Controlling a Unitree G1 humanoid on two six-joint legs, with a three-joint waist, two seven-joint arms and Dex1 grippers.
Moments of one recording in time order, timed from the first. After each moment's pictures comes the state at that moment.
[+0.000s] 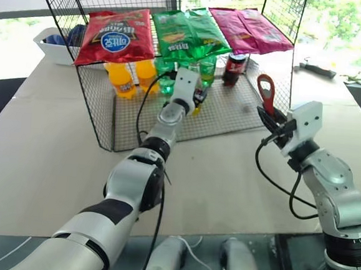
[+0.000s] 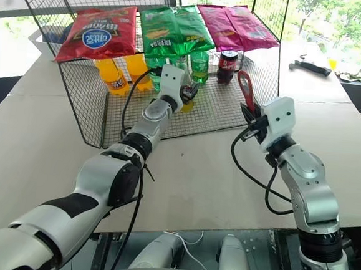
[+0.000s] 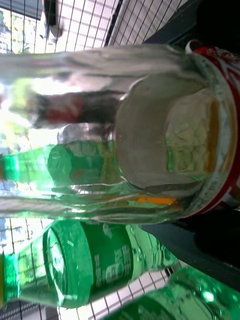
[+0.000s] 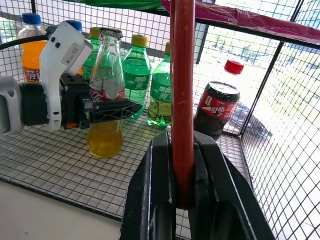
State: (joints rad) left arm -1.08 0.09 0.09 1.18 -0.02 -0.30 -0.31; right arm -0.29 -0.42 -0.02 -0.43 0.30 0.40 0.36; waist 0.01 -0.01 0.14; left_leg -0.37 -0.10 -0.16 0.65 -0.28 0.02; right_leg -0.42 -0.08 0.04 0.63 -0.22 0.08
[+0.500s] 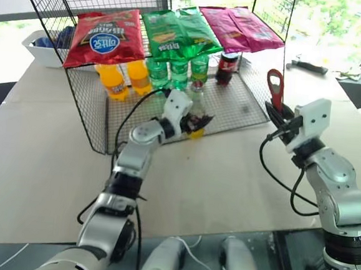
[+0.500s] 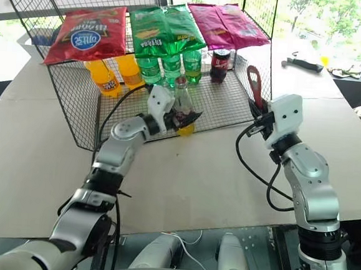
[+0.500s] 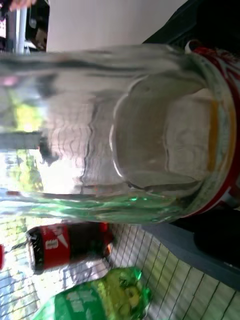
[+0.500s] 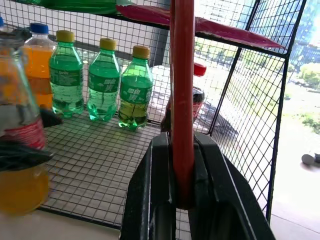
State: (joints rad) left arm -0.54 0.27 -0.07 0.15 -0.21 0.19 -0.77; right arm -0.30 -0.40 -0.06 -0.40 0.26 0.36 0.35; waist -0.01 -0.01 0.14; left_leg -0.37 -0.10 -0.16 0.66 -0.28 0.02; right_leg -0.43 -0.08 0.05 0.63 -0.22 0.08
